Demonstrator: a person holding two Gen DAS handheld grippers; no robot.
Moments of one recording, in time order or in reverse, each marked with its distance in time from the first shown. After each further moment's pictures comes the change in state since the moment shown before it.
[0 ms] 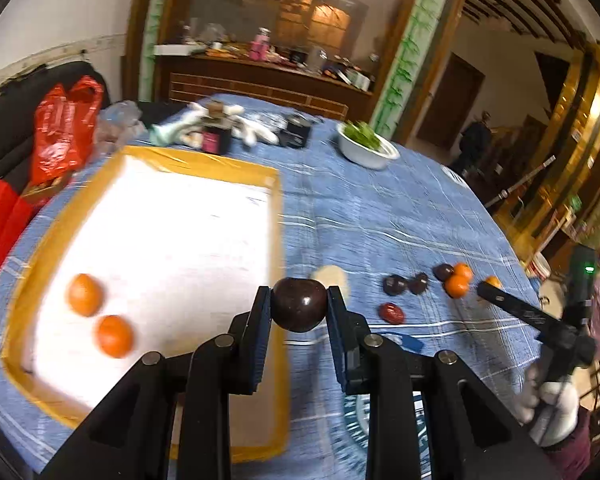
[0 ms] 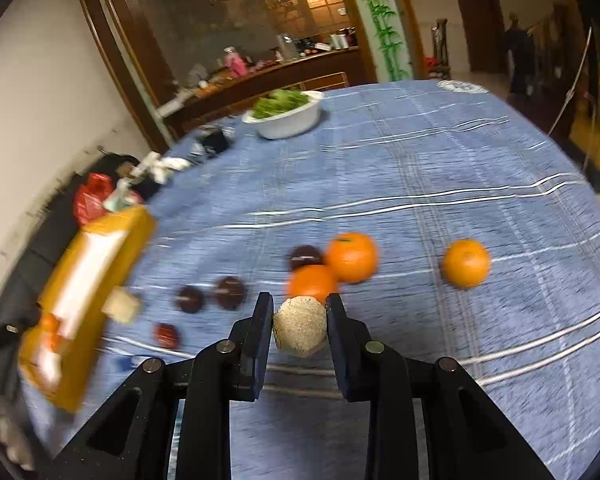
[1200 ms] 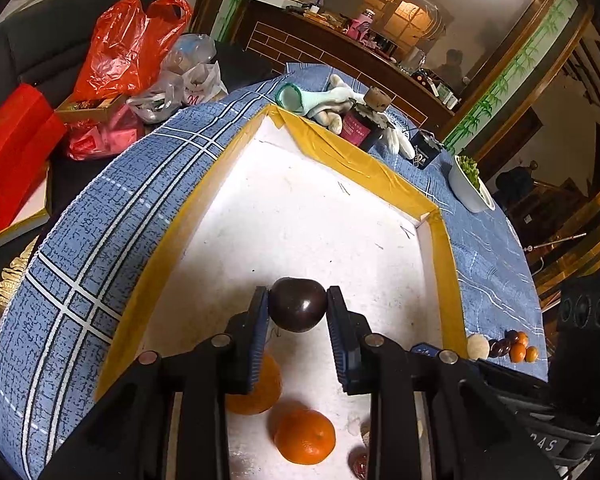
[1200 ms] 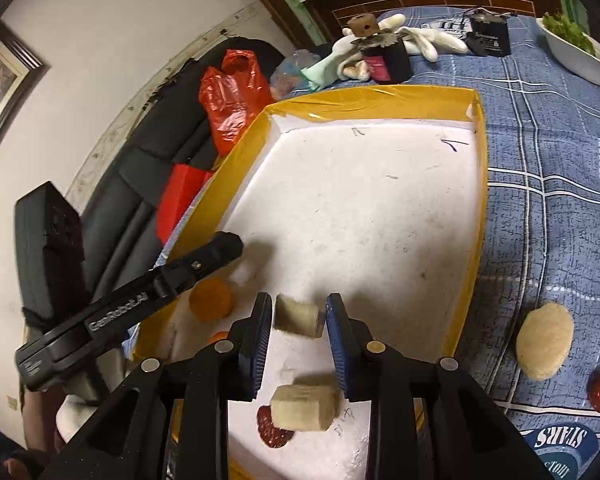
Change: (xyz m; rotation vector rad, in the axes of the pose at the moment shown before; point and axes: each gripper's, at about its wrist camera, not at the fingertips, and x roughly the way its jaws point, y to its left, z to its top) left arm 0.056 0.172 0.034 -0.292 0.117 0.027; right arm 0.138 0.269 -0.014 -0.177 0.407 0.382
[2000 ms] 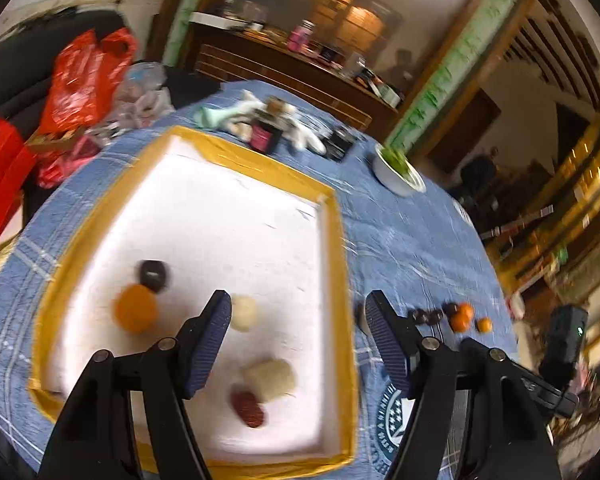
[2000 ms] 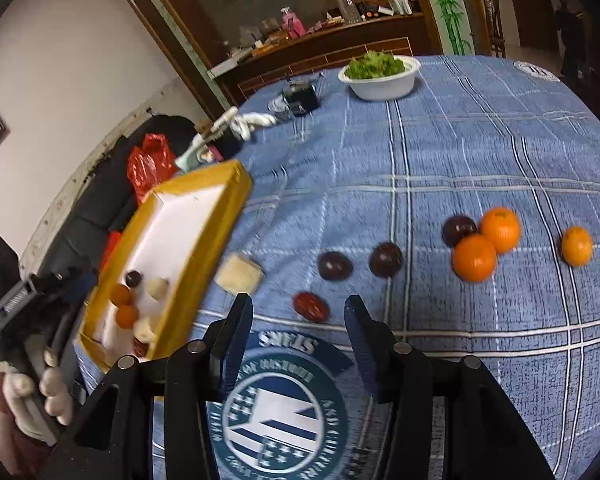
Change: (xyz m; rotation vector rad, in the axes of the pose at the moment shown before) left arm -0.050 -0.094 -0.041 0.142 -0.040 -0.105; right arm -0.165 -0.118 -0.076 0.126 -0.239 -0.249
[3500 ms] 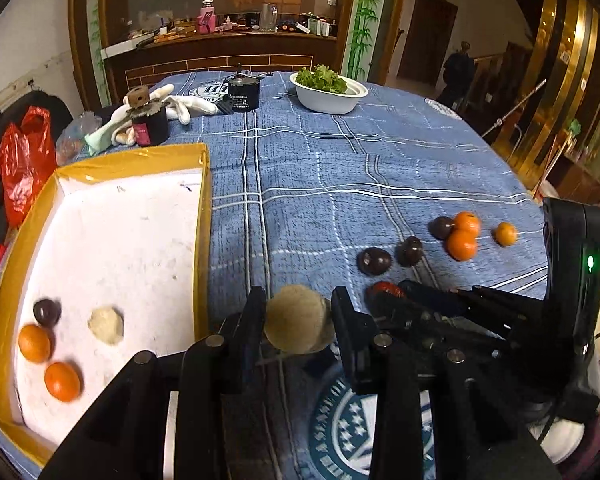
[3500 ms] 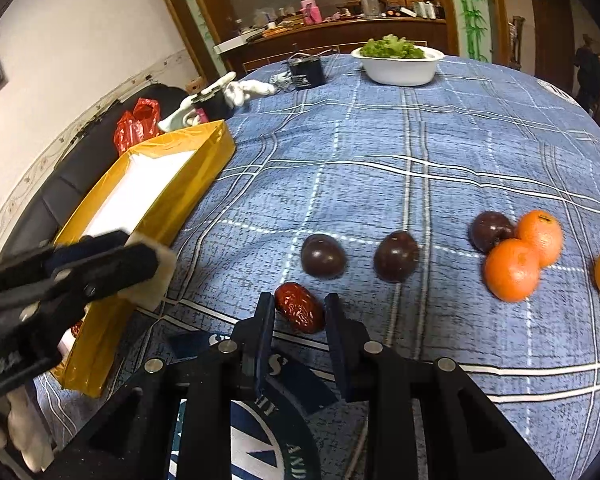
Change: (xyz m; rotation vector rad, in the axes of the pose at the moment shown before) left arm 0.076 -0.130 -0.042 0.353 0.118 0.109; right arm 0.050 -0.002 -0.013 -0.117 0.010 -0.067
